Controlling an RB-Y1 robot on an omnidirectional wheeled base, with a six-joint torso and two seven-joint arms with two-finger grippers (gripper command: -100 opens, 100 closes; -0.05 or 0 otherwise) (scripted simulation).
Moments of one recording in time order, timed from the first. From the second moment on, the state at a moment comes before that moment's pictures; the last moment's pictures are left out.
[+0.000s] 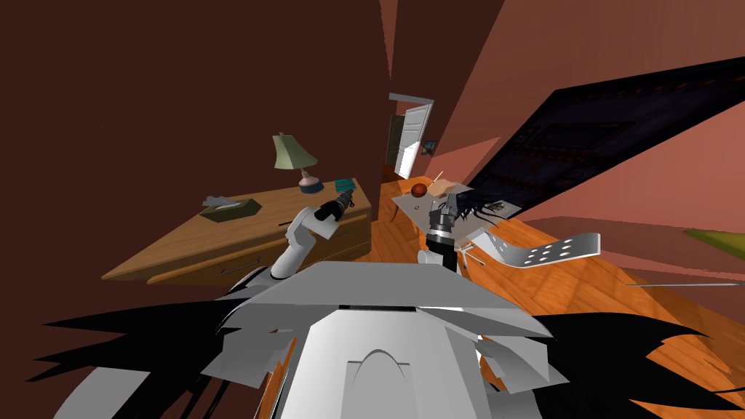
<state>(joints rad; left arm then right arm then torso) -0.18 0.52 -0.33 -2.33 -0.03 1.12 0.15 0.47 0.05 -0.02 -2.20 -0.07 -0.43 0.12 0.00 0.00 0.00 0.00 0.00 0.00</state>
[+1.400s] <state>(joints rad) -0.30 0.59 -0.40 -2.34 -0.08 1.49 0.21 0.47 0.05 -0.02 -2.20 -0.07 -0.43 0.12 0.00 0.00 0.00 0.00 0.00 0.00</state>
